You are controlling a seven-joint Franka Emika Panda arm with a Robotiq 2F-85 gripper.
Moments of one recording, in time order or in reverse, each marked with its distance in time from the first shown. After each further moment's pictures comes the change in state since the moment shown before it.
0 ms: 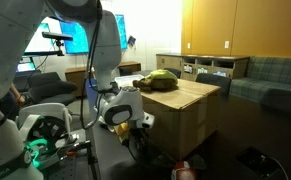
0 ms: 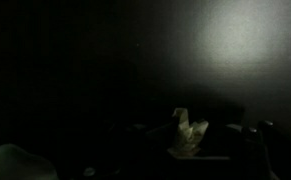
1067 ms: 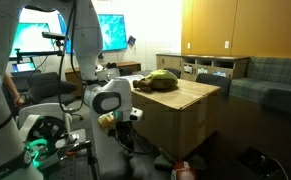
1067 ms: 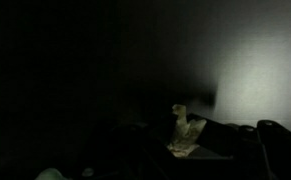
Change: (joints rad) arm 0.351 -0.216 -0.258 -0.175 -0.017 -0.223 0.028
